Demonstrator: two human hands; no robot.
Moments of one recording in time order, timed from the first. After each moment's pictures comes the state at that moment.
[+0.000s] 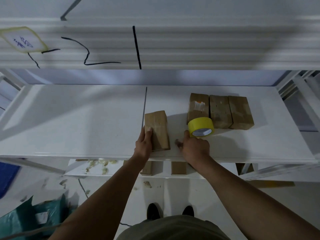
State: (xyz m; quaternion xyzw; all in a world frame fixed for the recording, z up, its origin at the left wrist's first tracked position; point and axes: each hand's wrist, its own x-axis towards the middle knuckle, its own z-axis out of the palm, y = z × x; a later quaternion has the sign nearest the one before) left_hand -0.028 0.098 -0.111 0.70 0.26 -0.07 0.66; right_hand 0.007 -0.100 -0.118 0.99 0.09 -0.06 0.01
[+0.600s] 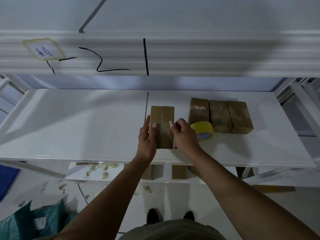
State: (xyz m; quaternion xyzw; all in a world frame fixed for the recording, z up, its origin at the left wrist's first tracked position) left_hand -0.029 0.084 -0.063 0.70 0.17 0.03 0.69; right_hand 0.017 -0.053 -0.051 0.89 0.00 -0.05 -0.46
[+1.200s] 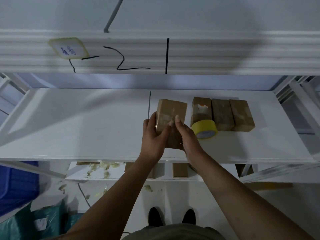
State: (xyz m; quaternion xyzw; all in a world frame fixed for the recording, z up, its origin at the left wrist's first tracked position) left_hand -0.041 0.083 -0.028 0.72 0.12 0.07 0.68; right_hand -0.015 -0.041 -0.020 0.66 -0.06 -0.18 -0.72
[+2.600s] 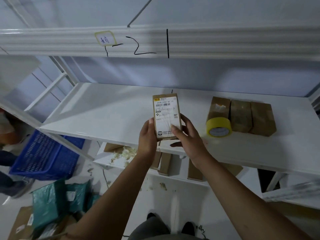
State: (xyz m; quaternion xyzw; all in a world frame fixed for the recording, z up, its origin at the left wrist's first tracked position) left_hand -0.112 0.092 -0.002 0.62 0.26 0.12 0.73; right_hand -0.066 -0.044 -0.017 0.66 0.07 -0.20 -0.72
